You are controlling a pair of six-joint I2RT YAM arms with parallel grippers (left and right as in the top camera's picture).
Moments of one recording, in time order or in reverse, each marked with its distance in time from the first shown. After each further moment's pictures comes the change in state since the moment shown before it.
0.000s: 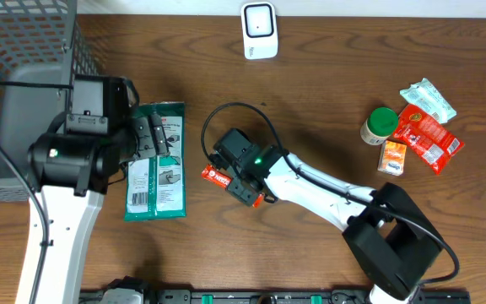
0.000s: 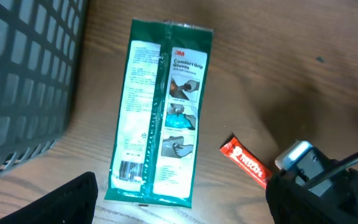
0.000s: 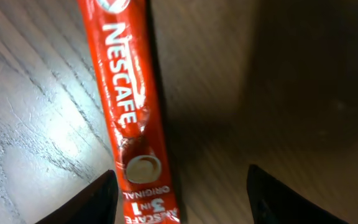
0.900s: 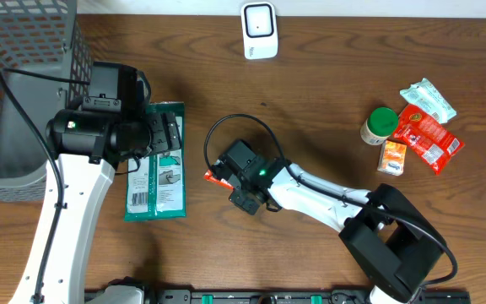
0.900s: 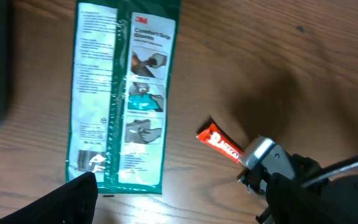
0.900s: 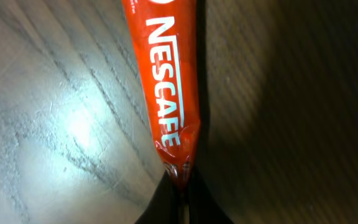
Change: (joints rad) left arm 0.000 0.107 -0.002 0.000 0.158 -0.018; right arm 0.006 -0.014 -0.113 0.129 -0.078 -0.010
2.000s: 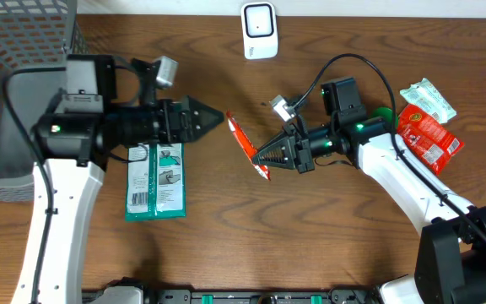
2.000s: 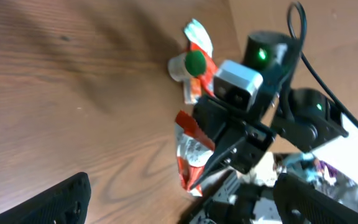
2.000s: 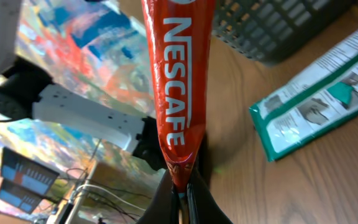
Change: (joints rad) left arm 0.059 -0.020 0.008 0.182 0.812 0.108; right arm -0.517 -0.229 -0.013 0.080 -1.440 0.010
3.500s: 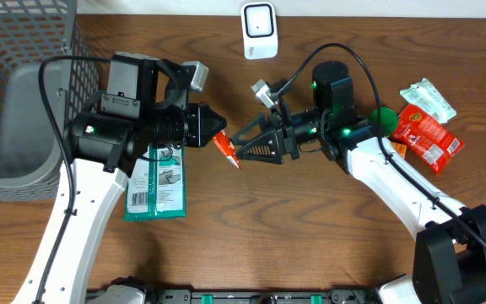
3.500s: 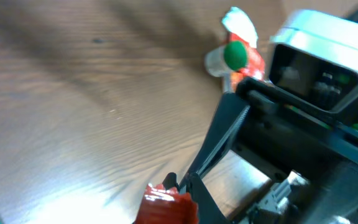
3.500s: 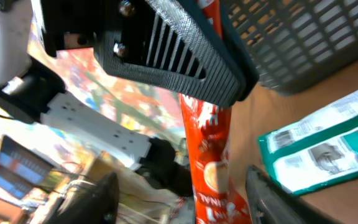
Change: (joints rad) left arm -0.177 0.008 0.000 0.053 -0.303 -0.045; right arm 0.079 0.000 -0.001 0.535 0.019 0.441
